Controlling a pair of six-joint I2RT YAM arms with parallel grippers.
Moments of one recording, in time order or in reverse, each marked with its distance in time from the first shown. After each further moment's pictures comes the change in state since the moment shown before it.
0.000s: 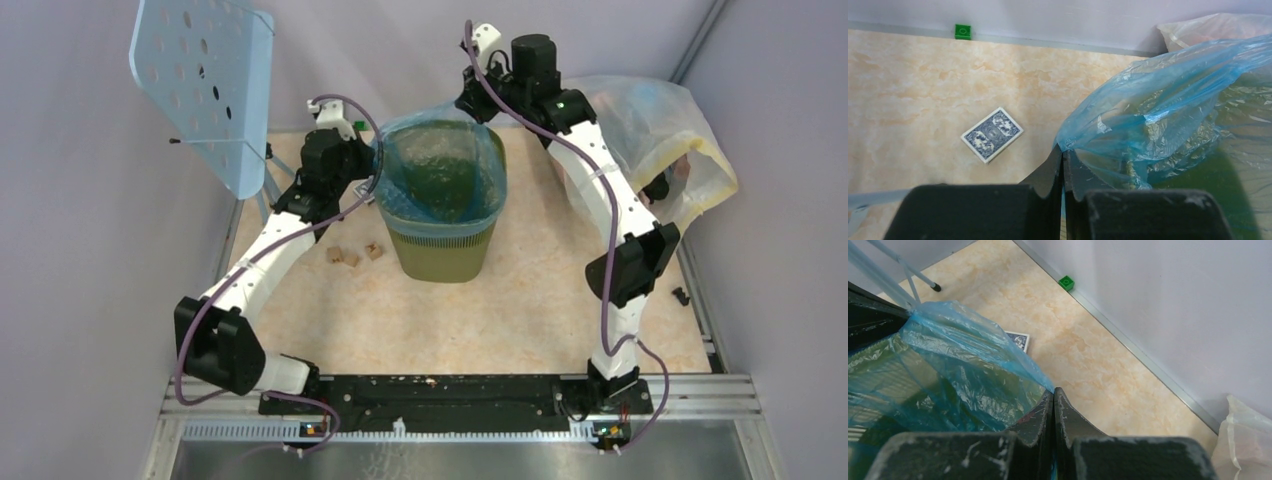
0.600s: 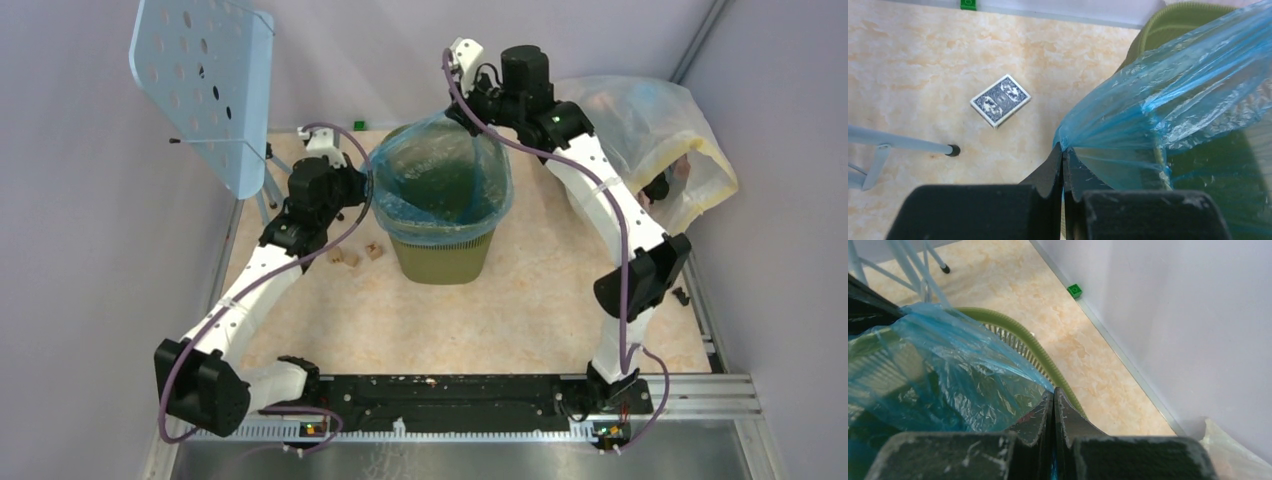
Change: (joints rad) left arm 0.000 -0.192 -0.175 -0.061 0.023 0.007; right arm 0.084 -0.130 -0.148 0.034 0.019 -0.163
